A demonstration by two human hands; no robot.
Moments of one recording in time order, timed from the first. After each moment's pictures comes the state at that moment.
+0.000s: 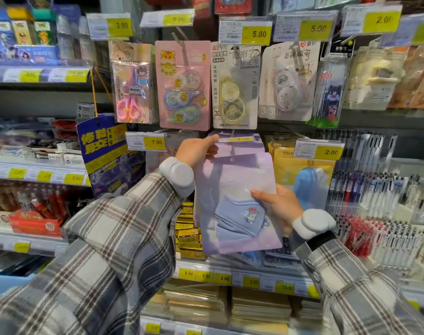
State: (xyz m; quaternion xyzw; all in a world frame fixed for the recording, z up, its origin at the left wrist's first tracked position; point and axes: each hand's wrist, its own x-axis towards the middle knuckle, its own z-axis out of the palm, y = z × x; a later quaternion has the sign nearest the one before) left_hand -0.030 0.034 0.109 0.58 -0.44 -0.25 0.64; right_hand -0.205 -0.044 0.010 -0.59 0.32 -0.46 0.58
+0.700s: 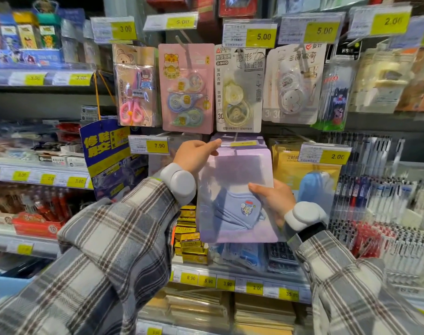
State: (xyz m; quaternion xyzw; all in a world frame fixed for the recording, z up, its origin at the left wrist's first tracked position) left_hand -0.023 0.041 0.106 0.65 -0.49 -0.14 0.57; right_hand -0.185 -0.049 0.024 -0.58 0.32 -0.49 0.57
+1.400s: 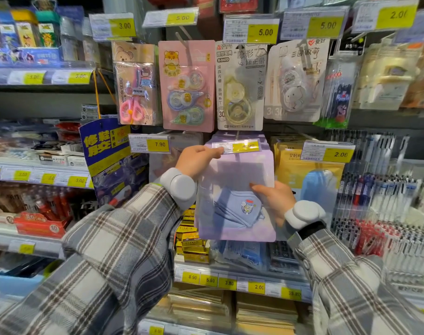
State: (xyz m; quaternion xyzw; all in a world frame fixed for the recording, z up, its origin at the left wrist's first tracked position) left_hand -0.022 0.032 0.092 0.62 -0.46 -0.22 0.60; right_hand -0.182 -0.055 0.020 -0.57 0.35 -0.49 0.55
